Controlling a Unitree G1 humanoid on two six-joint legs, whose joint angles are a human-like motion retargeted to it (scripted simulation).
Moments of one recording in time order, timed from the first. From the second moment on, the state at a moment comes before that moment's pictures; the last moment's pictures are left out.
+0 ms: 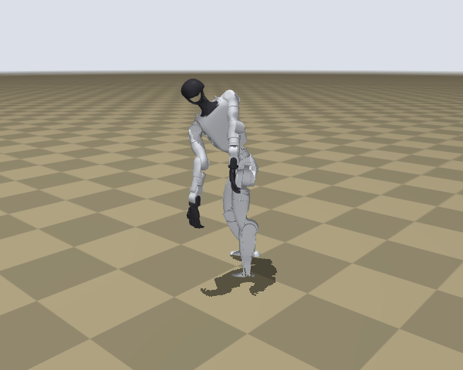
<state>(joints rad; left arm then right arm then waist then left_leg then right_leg) 0.86 0.62 0.66 0.89 -0.13 0.02 -0.21 1.15 0.60 -2.00 1.70 0.80 0.40 -0.08 -1.27 -0.31 -0.38 -0.42 -0.17 -0.02 -0.06 -0.15 0.04 -0.76 -0.35 -0.05 0.72 -0.49 0.10</state>
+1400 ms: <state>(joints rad) 0.57 0.81 0.62 0.92 -0.45 0.02 -0.15 1.15 0.60 -2.00 1.70 0.59 0.38 -0.24 -1.30 -0.06 -0.25 -0.54 -0.10 0.26 -0.05 -0.13 0.14 -0.85 -0.17 0.12 0.26 -0.13 0.24</state>
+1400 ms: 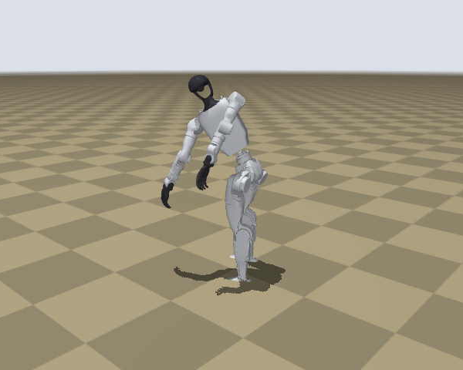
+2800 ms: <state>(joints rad) 0.20 0.59 0.58 0.82 -0.47 -0.14 -0.18 1.15 0.60 -2.00 1.70 0.57 0.03 -0.26 -1.33 0.19 0.01 -0.64 -0.04 0.22 -0.06 -0.10 0.10 -0.77 -0.14 0.06 -0.05 0.01 0.19</state>
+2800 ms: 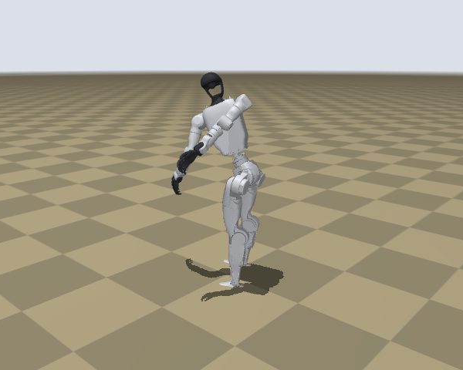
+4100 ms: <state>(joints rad) 0.17 0.94 -0.46 0.79 -0.48 0.06 -0.26 1.15 0.60 -2.00 1.70 0.60 0.45 0.26 -1.12 0.15 -0.07 -0.69 0.01 -0.01 -0.06 -0.03 -0.08 -0.77 -0.14 -0.19 0.21 -0.24 0.07</state>
